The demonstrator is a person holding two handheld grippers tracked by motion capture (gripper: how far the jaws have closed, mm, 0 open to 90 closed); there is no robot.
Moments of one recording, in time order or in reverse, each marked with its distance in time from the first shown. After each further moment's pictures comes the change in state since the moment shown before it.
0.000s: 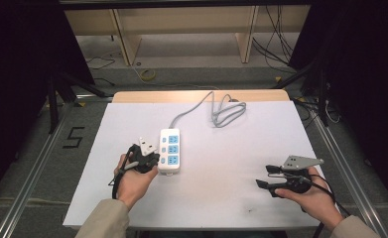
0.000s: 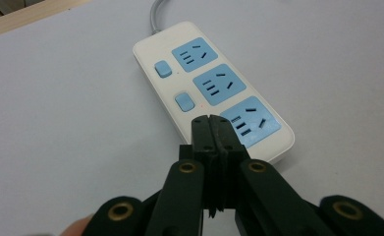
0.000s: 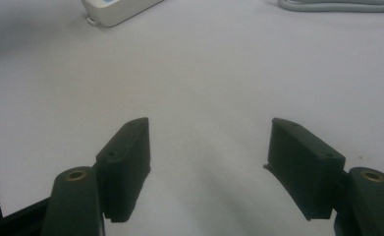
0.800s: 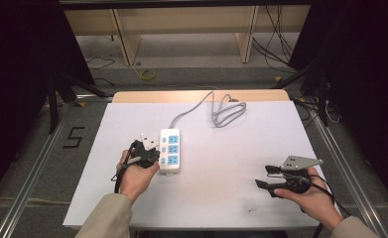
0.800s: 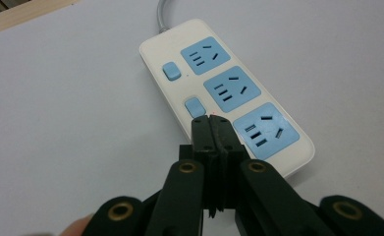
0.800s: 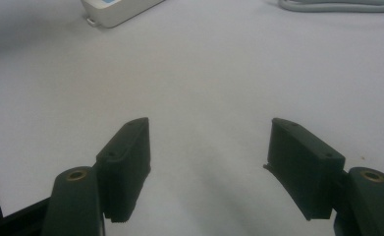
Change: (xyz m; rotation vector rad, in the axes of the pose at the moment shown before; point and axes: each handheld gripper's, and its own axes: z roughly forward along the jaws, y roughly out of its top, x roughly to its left) left arm 0.005 0.008 0.012 0.028 0.017 -0.007; right arm 0.002 0.000 0.001 0.002 -0.002 0.002
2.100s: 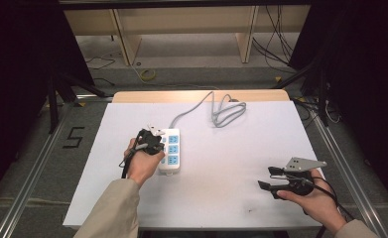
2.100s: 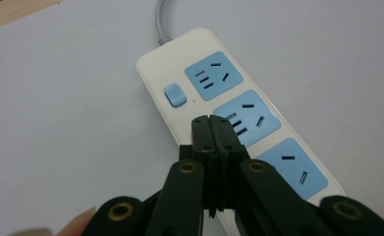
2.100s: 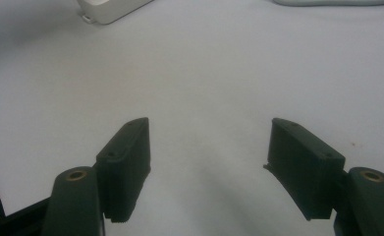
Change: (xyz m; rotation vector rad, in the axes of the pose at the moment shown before) left arm 0.007 0.028 0.032 0.069 -0.011 0.005; right arm -0.001 -0.005 -0.006 0.000 -0.017 0.011
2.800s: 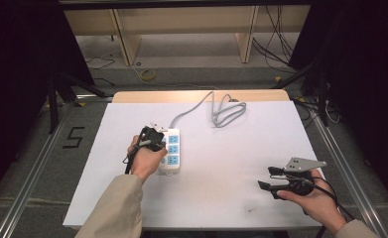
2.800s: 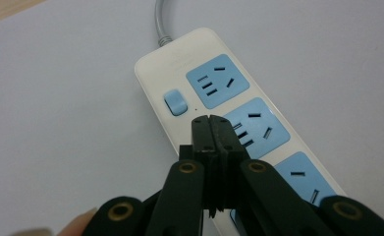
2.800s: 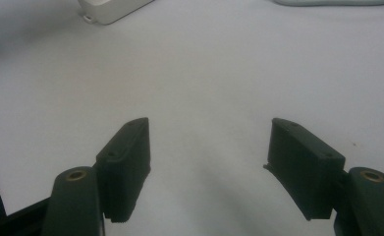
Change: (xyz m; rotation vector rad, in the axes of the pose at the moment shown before) left arm 0.000 0.007 0.012 0.028 0.005 -0.004; right arm 0.000 0.000 0.000 0.001 0.004 0.000
